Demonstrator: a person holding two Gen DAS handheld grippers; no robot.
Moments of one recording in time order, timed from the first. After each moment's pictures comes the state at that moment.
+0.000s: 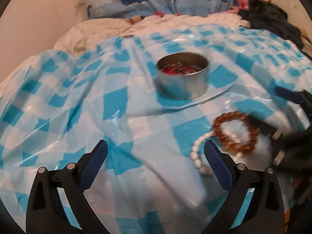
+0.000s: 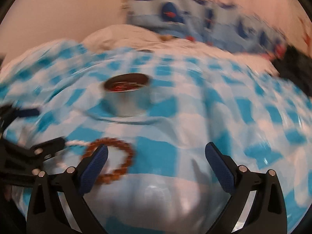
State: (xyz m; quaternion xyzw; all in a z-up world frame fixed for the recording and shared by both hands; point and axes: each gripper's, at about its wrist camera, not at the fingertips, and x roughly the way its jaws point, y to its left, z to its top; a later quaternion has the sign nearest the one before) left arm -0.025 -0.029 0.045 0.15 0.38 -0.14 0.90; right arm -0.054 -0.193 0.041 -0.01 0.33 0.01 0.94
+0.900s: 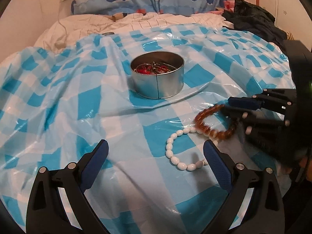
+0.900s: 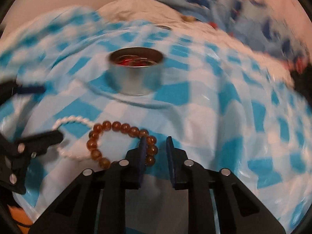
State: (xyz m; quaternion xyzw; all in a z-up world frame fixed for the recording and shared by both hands) left arm -0.024 -0.041 0.042 0.11 0.40 -0.22 0.88; right arm -0.030 -0.212 0.029 -0.04 0.42 0.05 0.90
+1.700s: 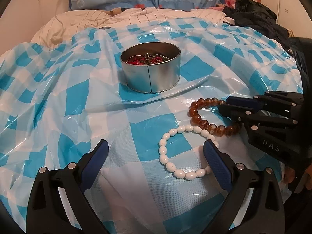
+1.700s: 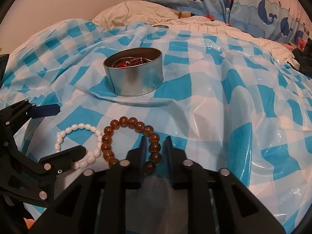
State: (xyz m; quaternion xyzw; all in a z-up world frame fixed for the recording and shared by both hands) left arm -0.018 -0.057 0.023 0.12 0.41 -0.21 0.88; right arm -0.029 -0.211 0.021 0.00 0.42 0.07 0.90
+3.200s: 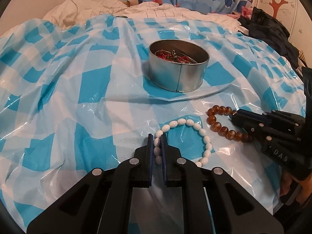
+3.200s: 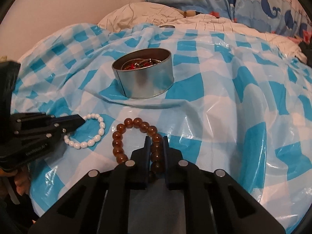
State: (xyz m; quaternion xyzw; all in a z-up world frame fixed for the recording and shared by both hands) left arm 0.002 -0.024 0.020 0.06 0.44 -0.19 0.88; right arm -0.026 -0.212 0.020 0.05 0.42 0.11 0.90
